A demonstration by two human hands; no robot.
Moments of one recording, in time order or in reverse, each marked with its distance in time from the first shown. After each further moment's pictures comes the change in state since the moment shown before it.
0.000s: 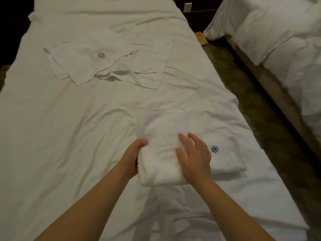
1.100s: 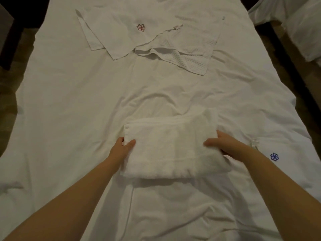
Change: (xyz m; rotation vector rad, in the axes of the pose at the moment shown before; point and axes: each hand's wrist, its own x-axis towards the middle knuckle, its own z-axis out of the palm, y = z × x) left_hand 0.048 0.015 -0.235 0.574 0.480 0.097; right_hand 0.093 -0.050 0.079 0.465 -0.704 0.505
